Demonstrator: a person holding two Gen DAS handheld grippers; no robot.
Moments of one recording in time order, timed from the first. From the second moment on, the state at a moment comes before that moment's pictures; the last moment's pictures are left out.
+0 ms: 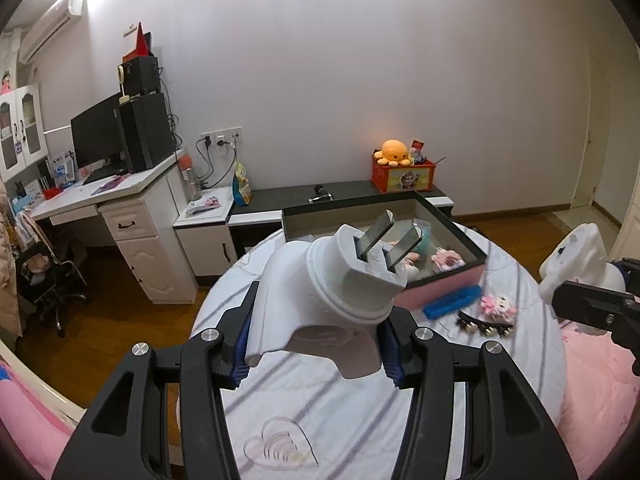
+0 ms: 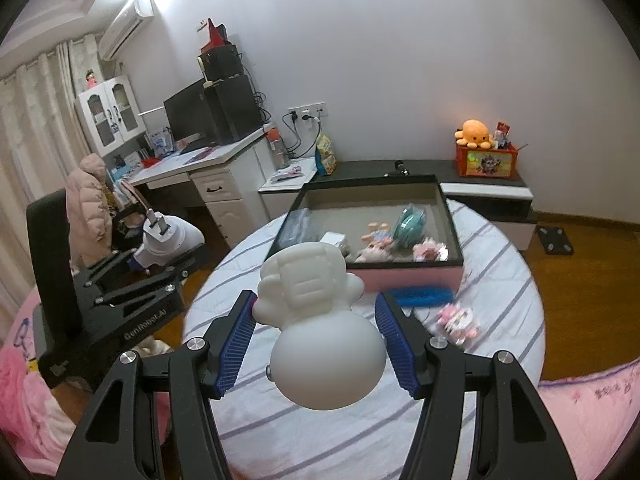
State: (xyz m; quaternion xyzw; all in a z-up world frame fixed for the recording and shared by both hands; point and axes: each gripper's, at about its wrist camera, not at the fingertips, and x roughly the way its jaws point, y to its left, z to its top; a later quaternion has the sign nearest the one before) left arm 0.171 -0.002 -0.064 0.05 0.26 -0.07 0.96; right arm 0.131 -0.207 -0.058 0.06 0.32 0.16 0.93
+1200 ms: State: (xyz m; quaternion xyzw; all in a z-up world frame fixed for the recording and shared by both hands) left arm 0.434 -0.050 -0.126 0.09 0.42 -0.11 0.89; right arm 0.413 -0.232 -0.138 0.10 0.47 0.16 0.86
